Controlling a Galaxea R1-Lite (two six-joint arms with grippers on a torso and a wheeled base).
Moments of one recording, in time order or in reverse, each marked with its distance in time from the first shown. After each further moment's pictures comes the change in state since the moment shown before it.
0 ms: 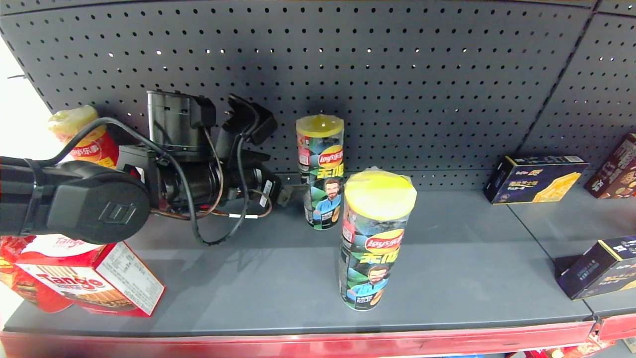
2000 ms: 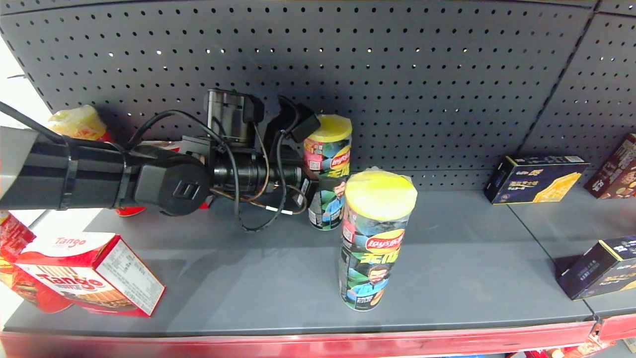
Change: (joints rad) left arm -0.052 0.171 -0.242 0.099 -0.326 0.018; right arm 0.001 0.000 0.000 0.000 0.000 0.000
